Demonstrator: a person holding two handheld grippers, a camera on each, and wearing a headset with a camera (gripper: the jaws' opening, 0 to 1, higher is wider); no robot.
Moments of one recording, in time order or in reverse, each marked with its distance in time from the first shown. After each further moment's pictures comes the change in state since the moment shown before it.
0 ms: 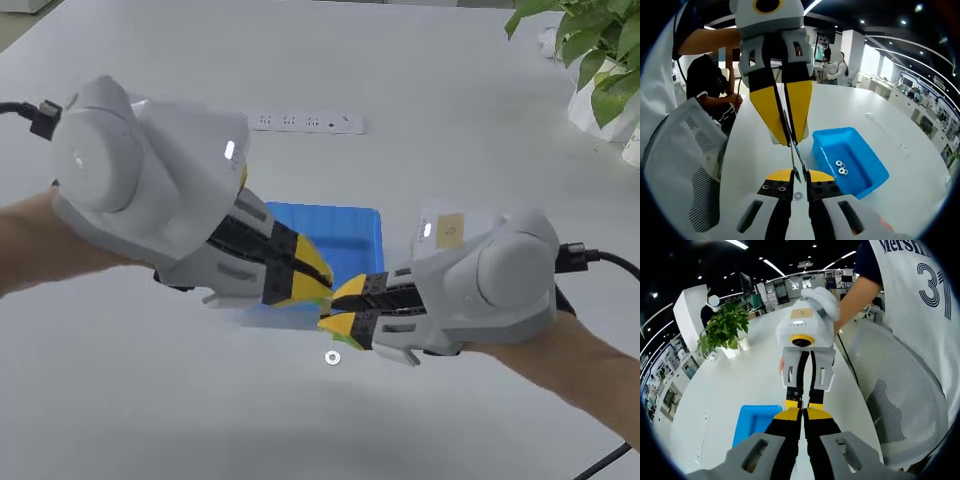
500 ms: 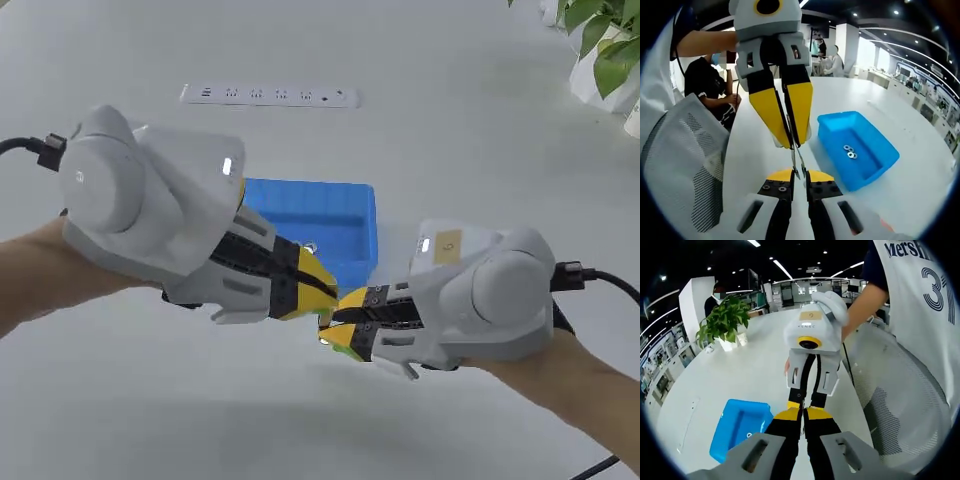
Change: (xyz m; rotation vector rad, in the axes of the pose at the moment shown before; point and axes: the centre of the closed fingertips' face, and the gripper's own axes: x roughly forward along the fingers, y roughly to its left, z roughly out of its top) left arm 0.023 -0.009 -0.013 -0.113 -0.052 -0.013; right arm 0.005 0.008 -0.028 0.083 0.022 0.002
